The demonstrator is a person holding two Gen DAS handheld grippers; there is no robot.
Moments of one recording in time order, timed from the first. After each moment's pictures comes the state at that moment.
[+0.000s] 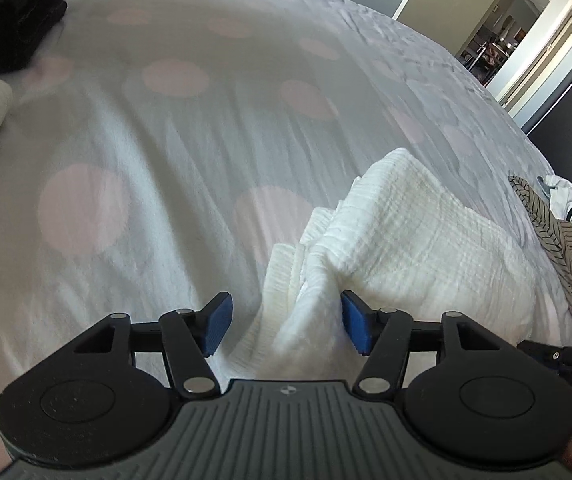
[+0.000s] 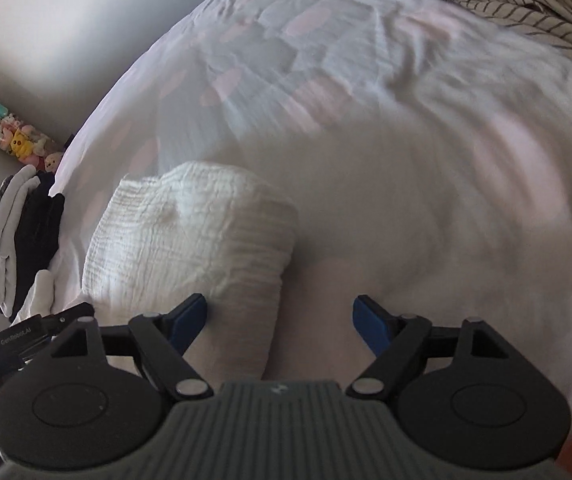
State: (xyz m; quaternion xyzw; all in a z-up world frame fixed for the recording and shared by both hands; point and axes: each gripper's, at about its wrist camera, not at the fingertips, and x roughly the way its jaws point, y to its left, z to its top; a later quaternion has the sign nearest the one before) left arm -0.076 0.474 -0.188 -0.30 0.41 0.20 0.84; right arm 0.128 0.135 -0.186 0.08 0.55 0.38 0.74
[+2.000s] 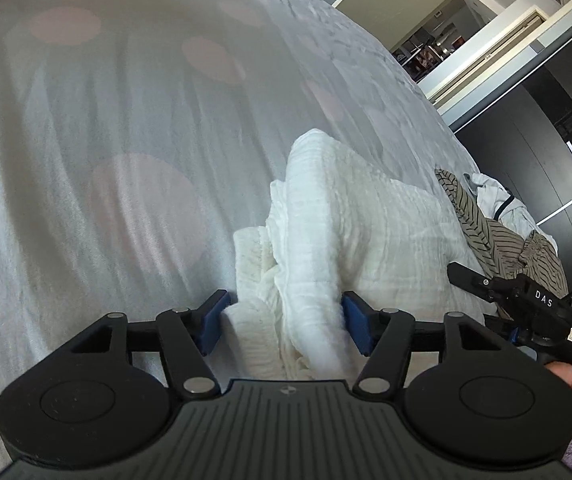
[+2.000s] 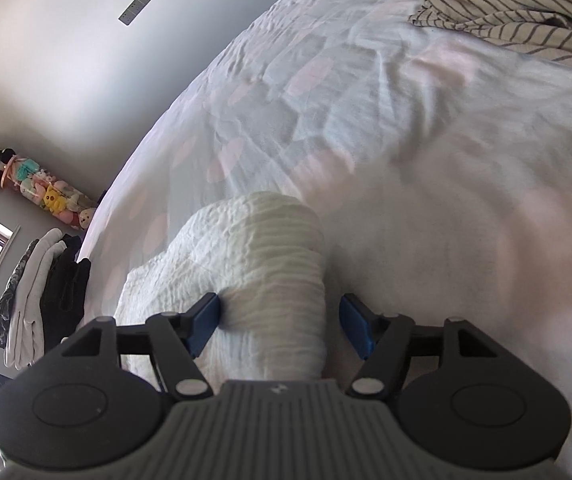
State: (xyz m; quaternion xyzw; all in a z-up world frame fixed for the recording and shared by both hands) left arm -0.036 0.457 -0.221 -0.37 0.37 0.09 0.85; right arm 0.186 0.136 -0.204 0.18 0.49 0.40 0.76
